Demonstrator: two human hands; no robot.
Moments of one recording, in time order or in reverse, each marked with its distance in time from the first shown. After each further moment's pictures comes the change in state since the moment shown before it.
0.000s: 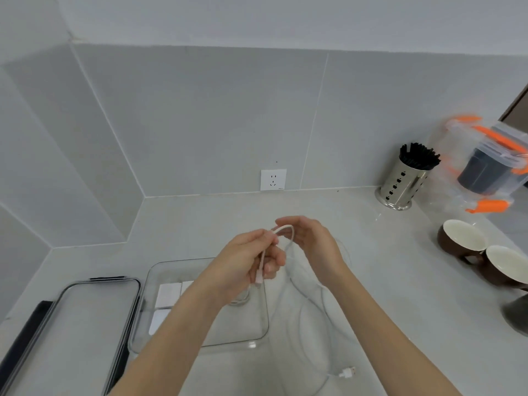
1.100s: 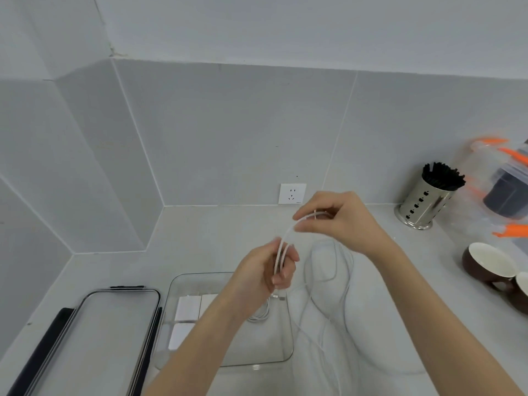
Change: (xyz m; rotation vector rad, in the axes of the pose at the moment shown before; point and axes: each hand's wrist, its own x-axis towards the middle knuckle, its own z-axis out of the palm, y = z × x) left_hand 0.014 -0.006 -0.034 -0.174 -0.104 0.074; right_hand 0.024 -0.086 0.021 -0.572 -0.225 -0.265
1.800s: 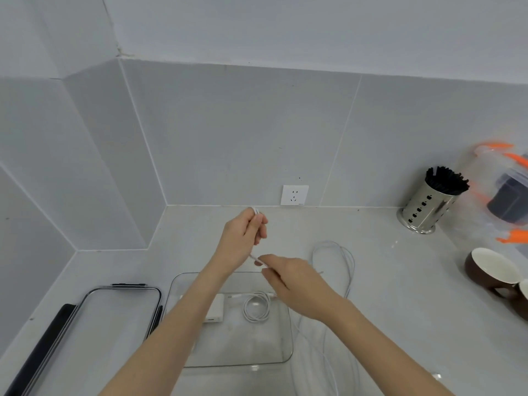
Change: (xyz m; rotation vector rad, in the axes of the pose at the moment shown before) left_hand 0.034 0.020 -0.048 0.820 0.356 0.399; right_hand -0.032 0.036 0.088 -0.509 -0.243 -0.039
